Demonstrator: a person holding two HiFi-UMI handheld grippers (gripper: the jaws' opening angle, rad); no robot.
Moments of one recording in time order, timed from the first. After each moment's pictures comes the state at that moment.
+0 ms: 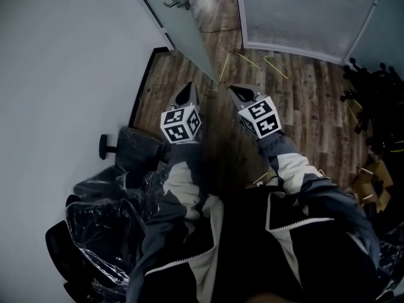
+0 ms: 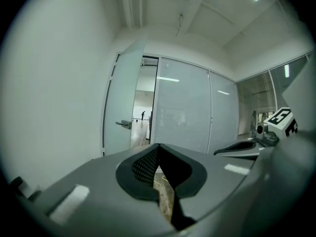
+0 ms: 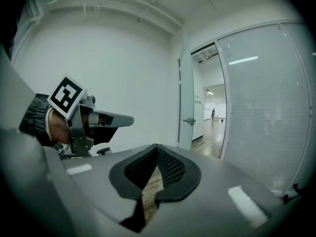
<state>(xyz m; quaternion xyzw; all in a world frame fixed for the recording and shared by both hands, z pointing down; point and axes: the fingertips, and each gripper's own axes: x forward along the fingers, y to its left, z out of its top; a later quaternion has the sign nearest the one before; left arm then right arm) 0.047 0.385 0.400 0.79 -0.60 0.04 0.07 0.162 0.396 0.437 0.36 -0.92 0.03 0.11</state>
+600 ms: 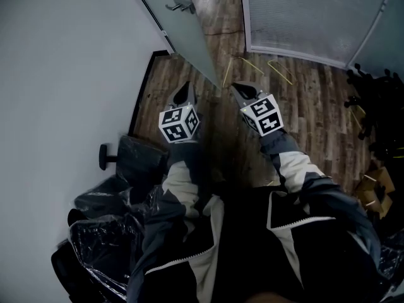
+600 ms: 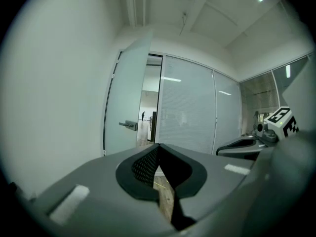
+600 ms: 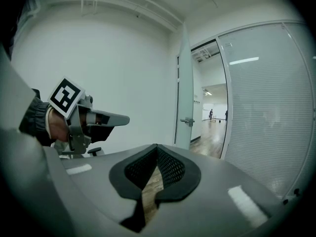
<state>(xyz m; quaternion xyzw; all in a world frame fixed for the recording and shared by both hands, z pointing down) -0.009 0.296 0.409 0.79 -0.60 0.03 0.07 0.121 0.305 0.443 0.38 -0.92 0.02 0.11</state>
